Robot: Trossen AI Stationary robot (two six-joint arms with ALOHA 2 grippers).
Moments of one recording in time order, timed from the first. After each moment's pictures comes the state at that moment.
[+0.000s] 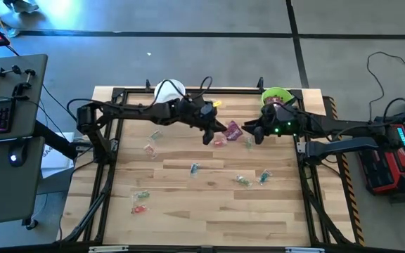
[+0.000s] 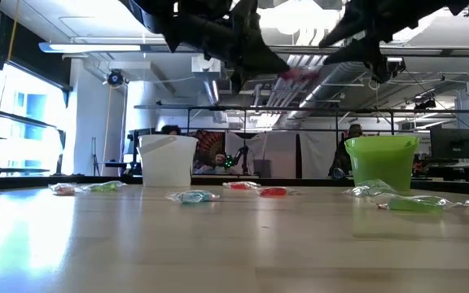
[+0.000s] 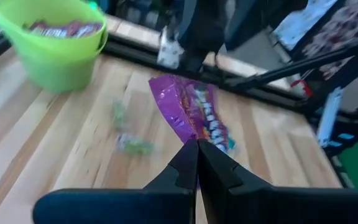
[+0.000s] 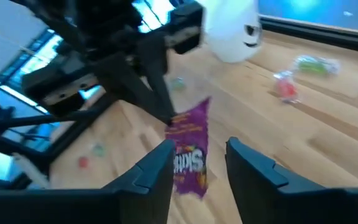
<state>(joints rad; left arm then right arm) 0.23 1.77 1.27 0.06 0.31 -0.19 -0.14 0.89 0.73 -0.27 0.10 0.66</state>
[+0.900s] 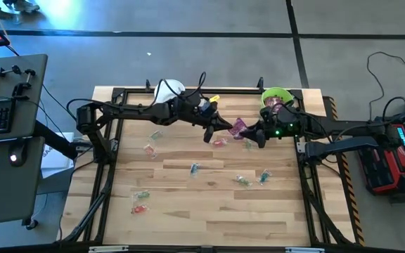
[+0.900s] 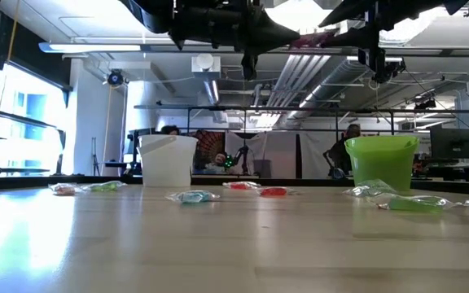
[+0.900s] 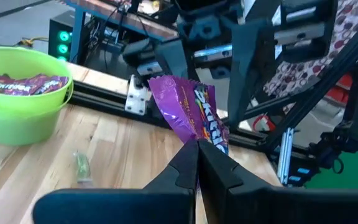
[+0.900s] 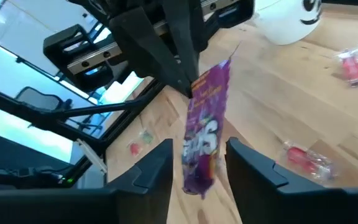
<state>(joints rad) 0.23 1.77 1.27 0.28 0.39 -0.28 -0.10 0.89 0.73 -0.20 -0.04 0.75</state>
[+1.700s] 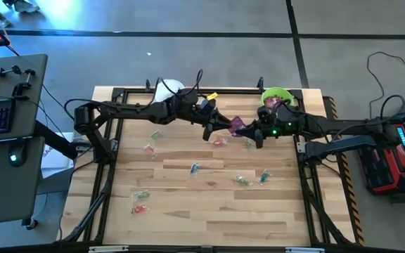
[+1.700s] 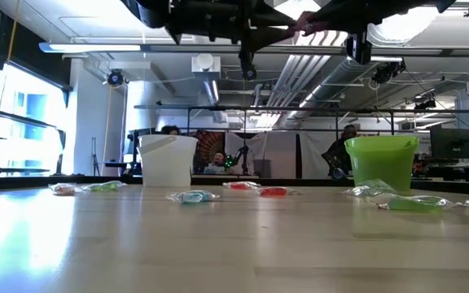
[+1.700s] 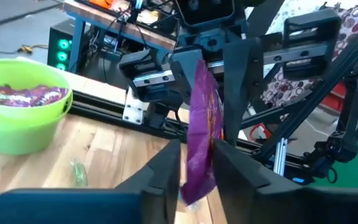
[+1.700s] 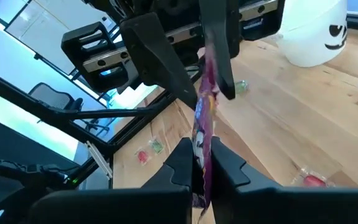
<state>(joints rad) 0.23 1.74 1.27 0.28 0.39 -0.30 -0.10 0.94 0.76 -0.10 -0.06 0.68</state>
